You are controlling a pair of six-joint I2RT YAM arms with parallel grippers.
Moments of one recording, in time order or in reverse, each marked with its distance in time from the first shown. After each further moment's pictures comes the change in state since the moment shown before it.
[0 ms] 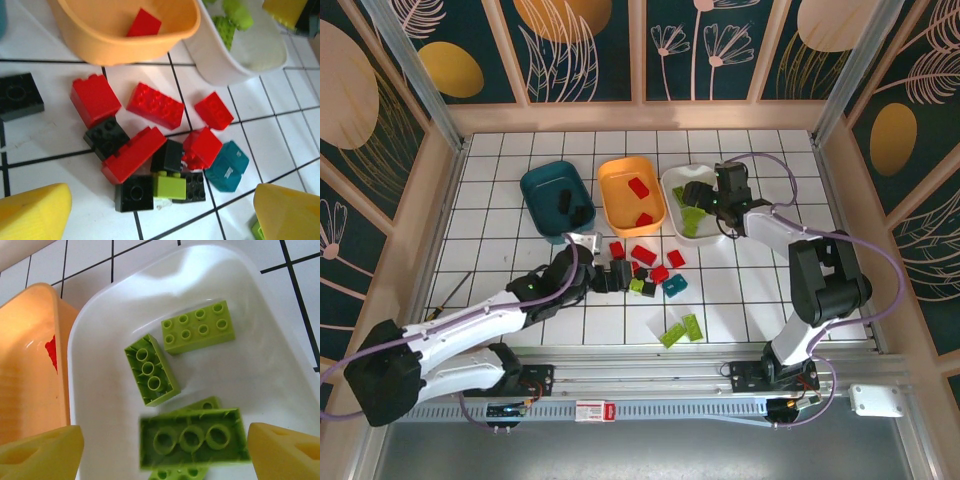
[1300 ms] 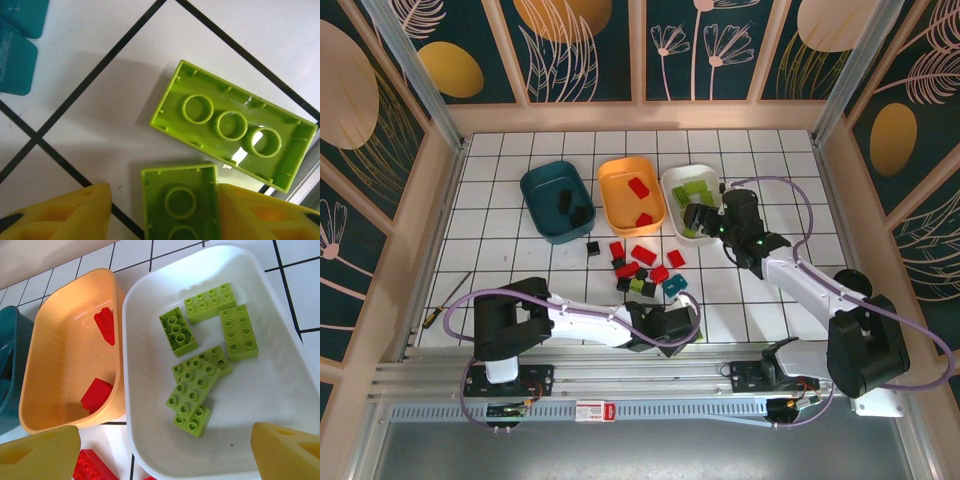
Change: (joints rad) left arm -0.525 0.718 0.442 -0.172 -0.145 0.218; right arm 0.112 -0.416 -0.276 -0.019 0.087 -0.017
